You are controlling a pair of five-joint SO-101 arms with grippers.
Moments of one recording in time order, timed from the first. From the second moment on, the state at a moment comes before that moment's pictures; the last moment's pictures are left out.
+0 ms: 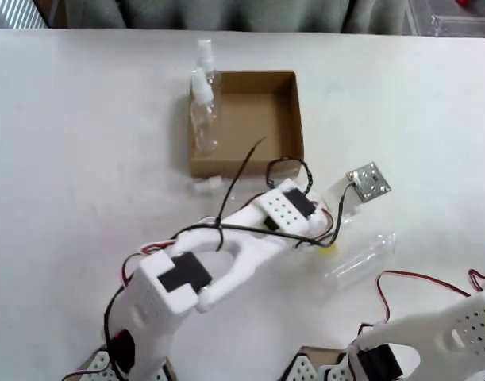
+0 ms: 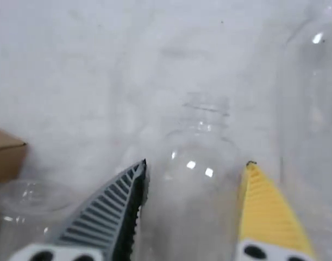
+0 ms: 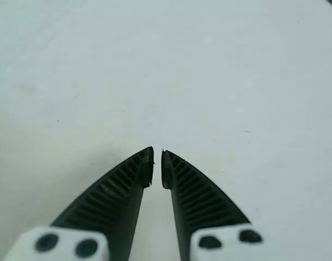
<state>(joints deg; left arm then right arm) 45.1 32.0 -1.3 45.8 -11.6 64.1 30.5 -13.7 45.6 21.2</state>
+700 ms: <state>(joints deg) 47.1 17.9 -1.4 58.7 -12.2 63.4 30.5 -13.7 45.6 21.2</state>
